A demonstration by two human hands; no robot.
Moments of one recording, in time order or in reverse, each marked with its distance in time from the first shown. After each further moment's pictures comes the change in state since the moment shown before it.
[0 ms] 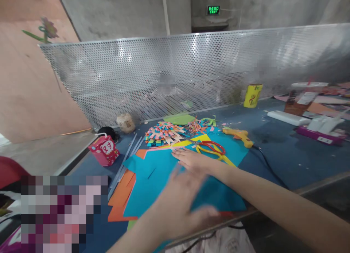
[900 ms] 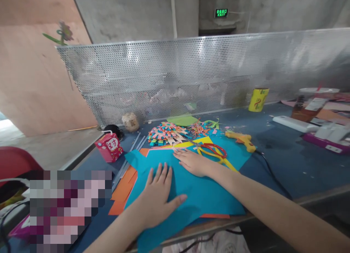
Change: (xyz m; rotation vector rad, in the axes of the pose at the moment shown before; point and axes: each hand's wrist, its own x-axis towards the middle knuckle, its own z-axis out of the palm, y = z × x) left_hand -0.017 -0.027 -0.008 -0.058 -0.047 -0.218; right_hand 0.000 0.000 0.002 0.013 0.027 0.003
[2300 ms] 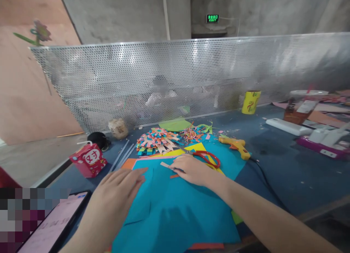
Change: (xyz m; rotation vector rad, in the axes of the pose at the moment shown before) left_hand 0.011 -0.040 -0.034 0.281 0.604 -0.036; right_hand -0.014 0.009 -0.026 0.111 0.185 -0.029
